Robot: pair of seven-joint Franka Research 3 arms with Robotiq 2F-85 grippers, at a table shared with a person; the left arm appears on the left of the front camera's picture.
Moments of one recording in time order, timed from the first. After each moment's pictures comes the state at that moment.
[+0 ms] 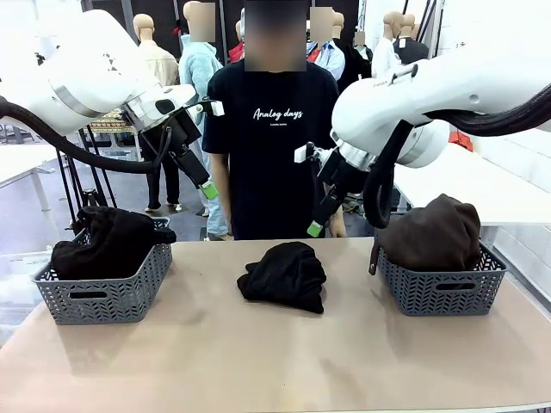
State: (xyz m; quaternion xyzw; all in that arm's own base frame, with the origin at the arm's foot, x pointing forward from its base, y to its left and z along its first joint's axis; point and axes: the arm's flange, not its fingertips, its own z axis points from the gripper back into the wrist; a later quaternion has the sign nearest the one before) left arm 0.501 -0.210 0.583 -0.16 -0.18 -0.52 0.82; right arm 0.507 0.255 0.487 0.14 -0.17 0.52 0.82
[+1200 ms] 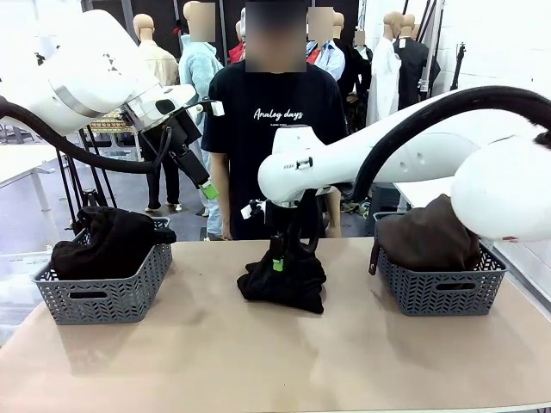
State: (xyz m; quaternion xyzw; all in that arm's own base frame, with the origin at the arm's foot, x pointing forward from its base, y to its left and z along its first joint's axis) left arm 0.502 -0.210 0.582 -0.16 -0.18 -0.52 0.82; right arm 0.615 0.383 0.357 0.02 -0.01 0.54 0.84
